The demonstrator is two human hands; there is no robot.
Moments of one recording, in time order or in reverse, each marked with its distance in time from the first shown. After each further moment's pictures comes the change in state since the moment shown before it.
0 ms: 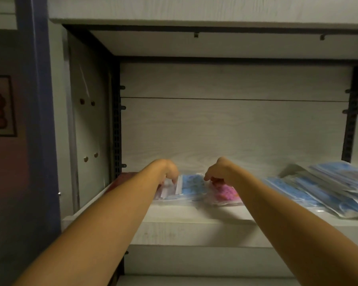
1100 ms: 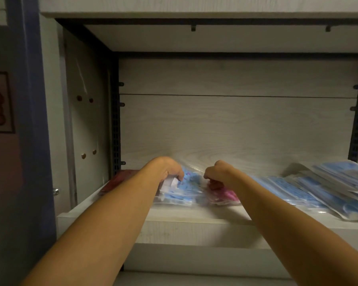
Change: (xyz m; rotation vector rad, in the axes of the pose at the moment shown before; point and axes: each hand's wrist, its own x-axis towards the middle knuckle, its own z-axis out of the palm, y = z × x) left_hand -0.008 0.015 0.014 -0.138 0.007 -0.003; right_hand 0.019 0.020 0.012 0.118 -0.059 0.041
